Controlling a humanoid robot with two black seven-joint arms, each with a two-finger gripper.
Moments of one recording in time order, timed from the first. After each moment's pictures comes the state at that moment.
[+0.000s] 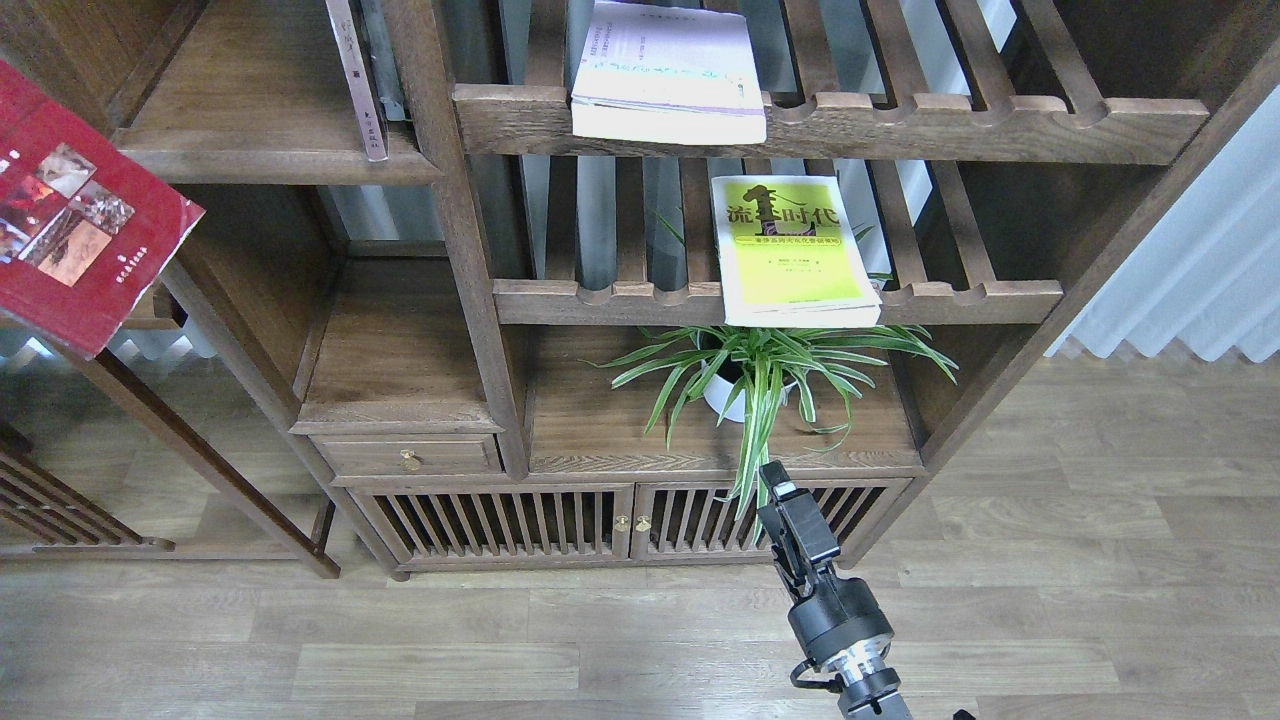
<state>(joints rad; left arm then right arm) -0.07 0.80 -1.73 -1.38 -0.03 -0.49 0.40 -0.16 0.02 1.05 1.09 0.01 0.58 0.21</state>
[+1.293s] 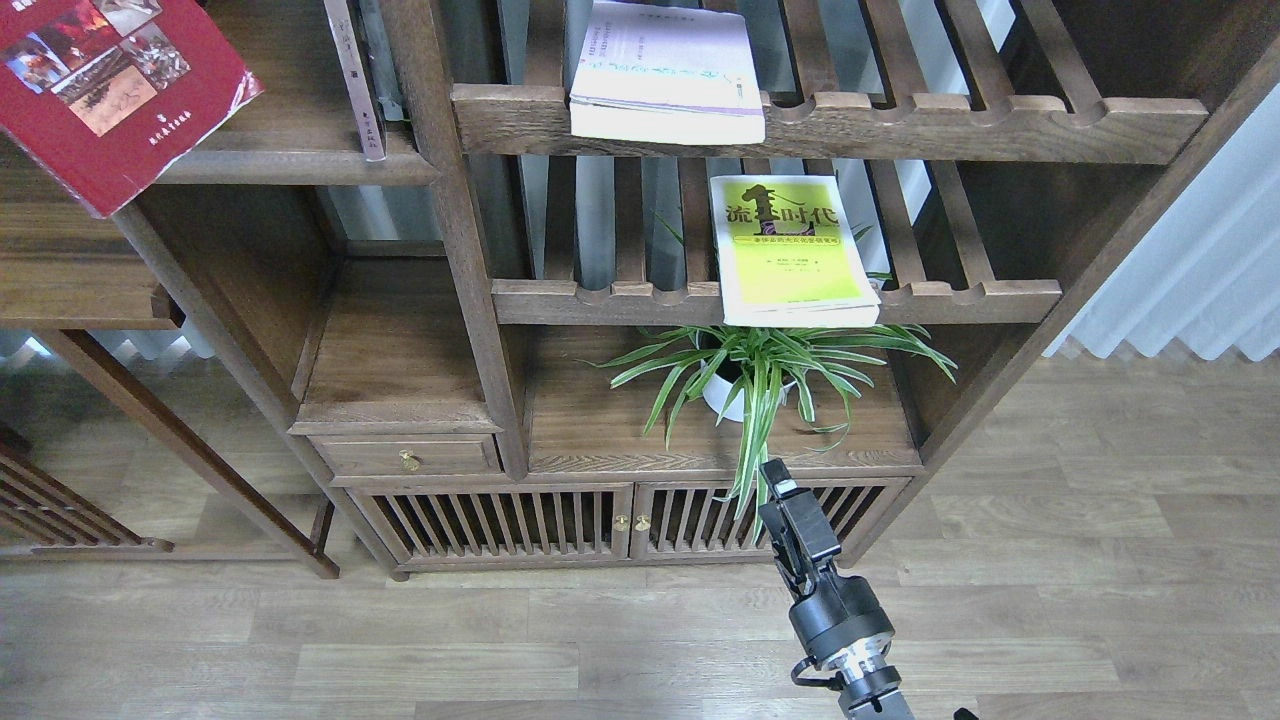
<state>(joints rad) -0.46 0.82 -1.56 -1.33 0.08 -0.49 0.49 -0.16 0.01 1.05 1.10 0.01 0.58 0.22</state>
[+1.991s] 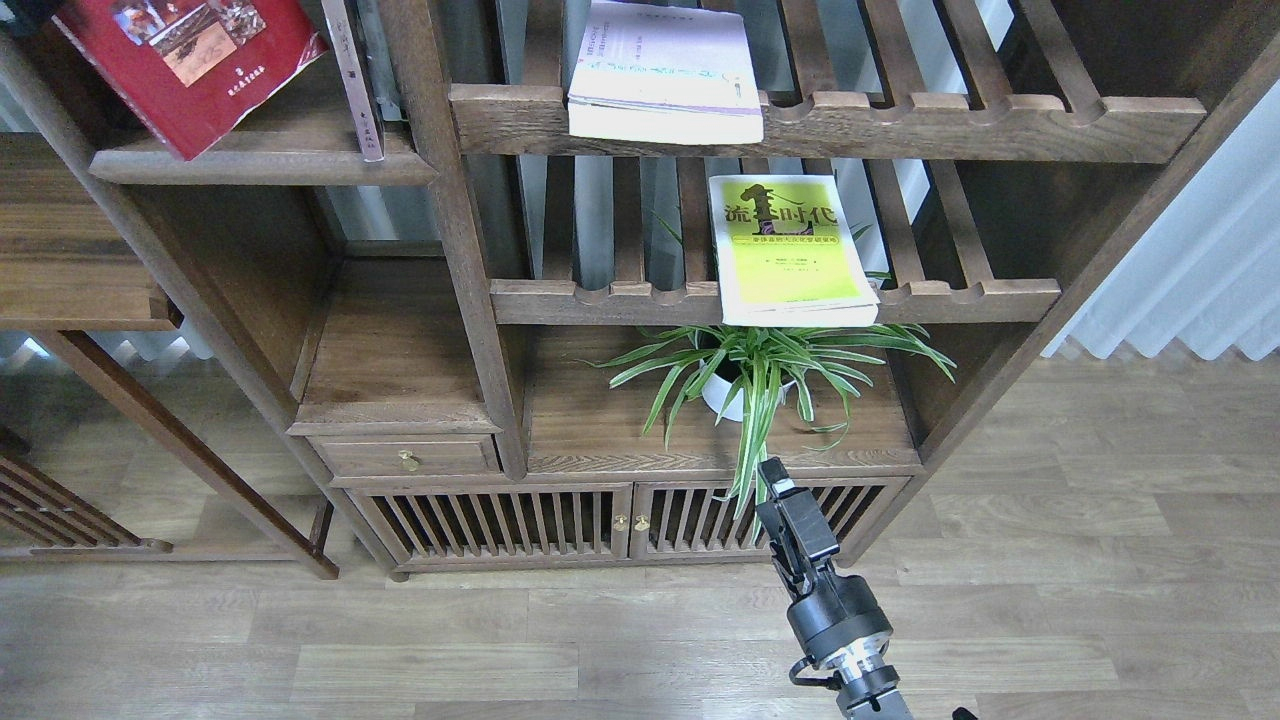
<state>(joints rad) -0.78 0.64 -1.40 -1.14 0.30 -0.49 0.49 -0.16 0.02 1.04 1.10 0.01 0.58 0.21</state>
